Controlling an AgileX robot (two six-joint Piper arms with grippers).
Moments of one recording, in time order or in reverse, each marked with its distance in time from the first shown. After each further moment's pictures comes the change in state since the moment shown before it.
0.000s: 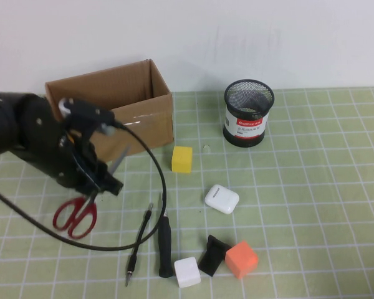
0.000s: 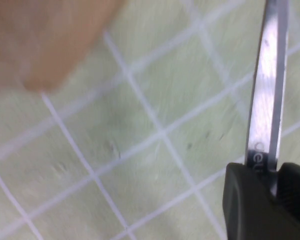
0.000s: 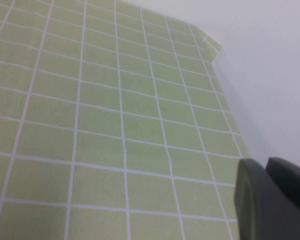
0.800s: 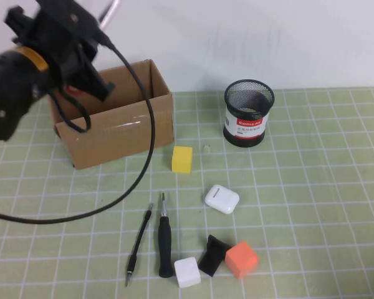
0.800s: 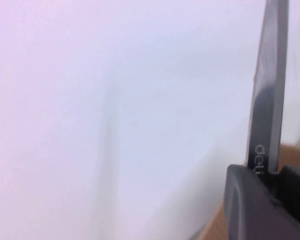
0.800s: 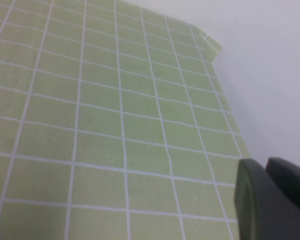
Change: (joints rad) right arm 0.000 0.000 0.000 0.000 0.000 0.000; left arm -0.006 -0.191 0.009 0.140 -0.761 0.238
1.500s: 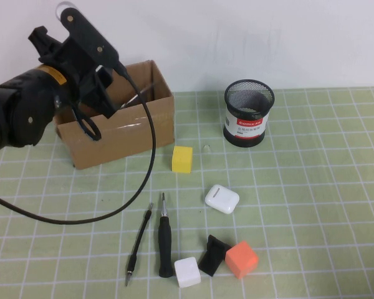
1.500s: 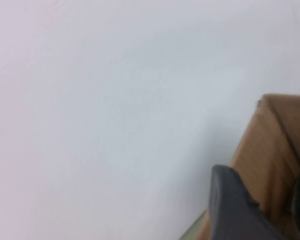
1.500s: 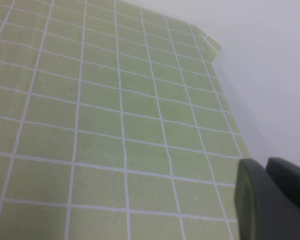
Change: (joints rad) right arm 0.000 0.000 0.000 0.000 0.000 0.000; left arm 0.003 0.134 0.000 -0.097 -0.079 0.230
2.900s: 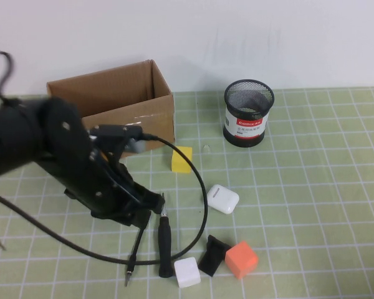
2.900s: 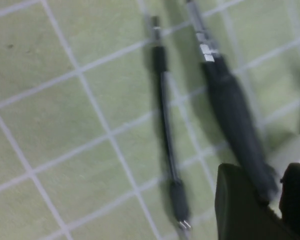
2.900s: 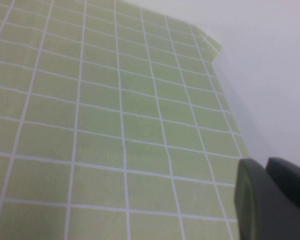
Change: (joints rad) right arm 0.000 0.000 0.000 0.000 0.000 0.000; left arm -0.130 0.017 0.000 -0.255 1.022 -0.662
